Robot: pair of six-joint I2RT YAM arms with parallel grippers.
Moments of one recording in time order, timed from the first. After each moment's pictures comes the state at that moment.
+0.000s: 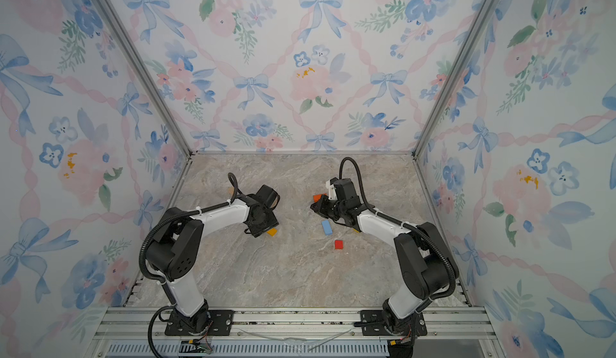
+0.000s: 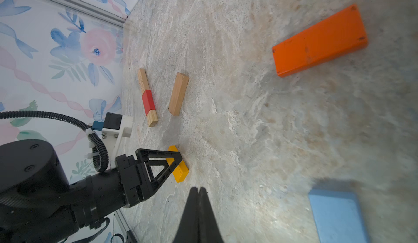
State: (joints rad) left arm -0.53 1.81 1.13 -0.63 -0.07 -1.03; right arm 0.45 1.62 0.93 0.01 -0.43 0.81
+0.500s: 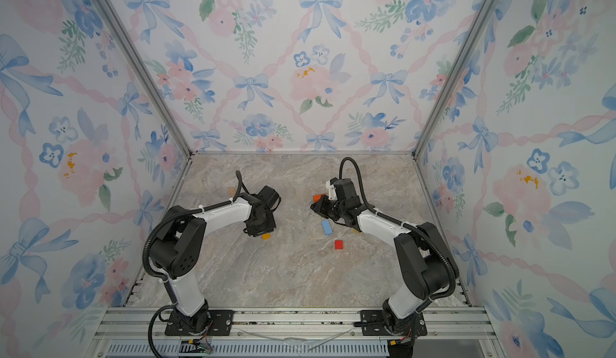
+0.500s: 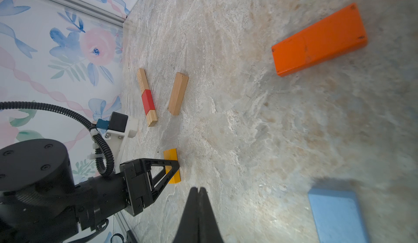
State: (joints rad) left arm -0.54 1.84 1.17 -0.75 -0.10 -0.83; right arm 0.45 1.62 0.93 0.01 -0.43 0.81
